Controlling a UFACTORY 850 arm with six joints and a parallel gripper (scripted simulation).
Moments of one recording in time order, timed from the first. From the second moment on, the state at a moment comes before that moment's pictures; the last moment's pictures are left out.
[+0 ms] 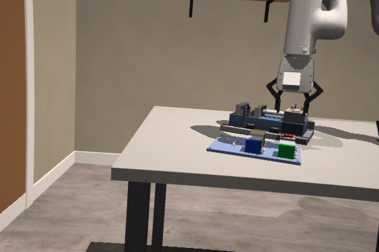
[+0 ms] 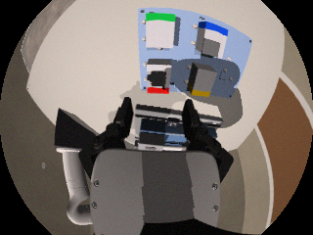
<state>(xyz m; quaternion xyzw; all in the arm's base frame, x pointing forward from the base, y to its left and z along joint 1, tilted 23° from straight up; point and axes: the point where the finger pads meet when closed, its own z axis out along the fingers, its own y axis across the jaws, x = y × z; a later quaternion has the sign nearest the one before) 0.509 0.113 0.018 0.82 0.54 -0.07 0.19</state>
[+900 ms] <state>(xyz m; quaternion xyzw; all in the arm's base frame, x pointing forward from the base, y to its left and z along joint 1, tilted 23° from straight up) 0.514 0.088 -0.043 0.82 0.54 -0.07 0.19</state>
